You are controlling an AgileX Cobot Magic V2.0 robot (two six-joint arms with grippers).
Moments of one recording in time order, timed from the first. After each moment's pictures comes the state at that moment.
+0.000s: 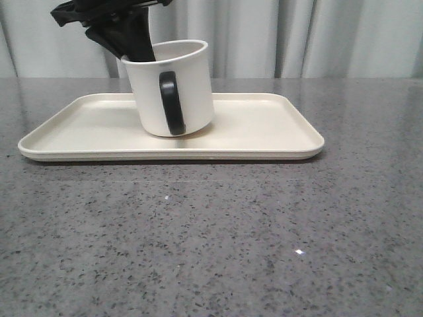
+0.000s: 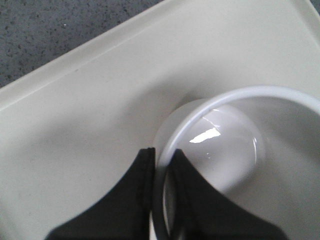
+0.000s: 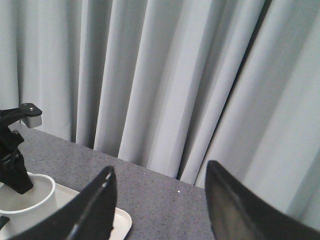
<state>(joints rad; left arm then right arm) -0.42 1.82 -1.65 -0.27 0.98 0.16 0.07 0.50 -0.84 0.71 0.41 -0.78</state>
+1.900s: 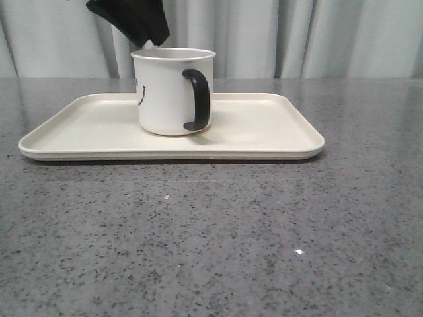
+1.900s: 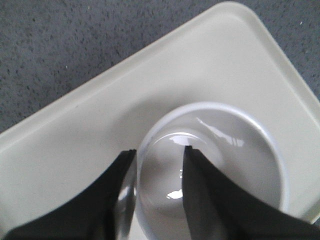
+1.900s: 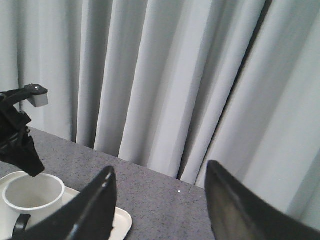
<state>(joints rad) -0.42 1.83 -1.79 -0.28 1.05 0.16 0.07 0.50 -0.84 0.71 0.41 -0.78</state>
